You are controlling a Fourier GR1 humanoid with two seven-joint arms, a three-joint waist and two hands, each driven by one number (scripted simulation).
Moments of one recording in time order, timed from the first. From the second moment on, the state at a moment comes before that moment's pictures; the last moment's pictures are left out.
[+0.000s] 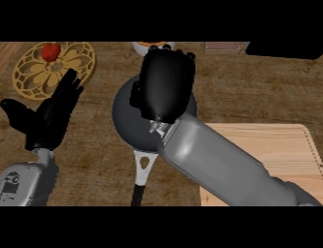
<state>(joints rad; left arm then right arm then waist) -0.25 0.17 0.00 -1.53 0.12 0.08 0.23 -0.99 -0.01 0.59 -1.29 1.24 0.05 1.18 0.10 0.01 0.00</state>
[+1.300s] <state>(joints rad) -0.23 0.18 0.03 -1.55 0.12 0.07 0.22 -0.90 -0.01 0.60 -0.74 0.81 -0.57 1.00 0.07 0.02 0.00</state>
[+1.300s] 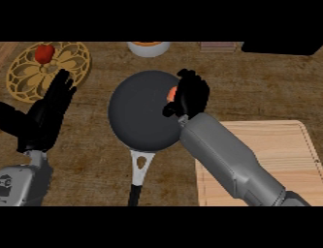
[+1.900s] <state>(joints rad) -0.17 0.18 0.06 -1.58 0.13 0.09 0.23 -0.73 -0.01 0.56 -0.98 0.72 -0.95 0.85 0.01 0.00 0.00</state>
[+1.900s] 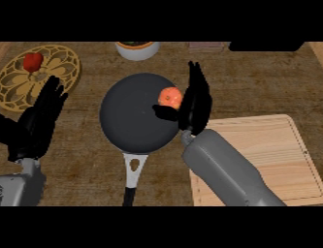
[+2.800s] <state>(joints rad) -0.18 0.19 0.10 -1.57 0.13 0.07 0.24 0.01 -0.25 0.76 -1.78 0.55 -1.08 0.46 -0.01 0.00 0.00</state>
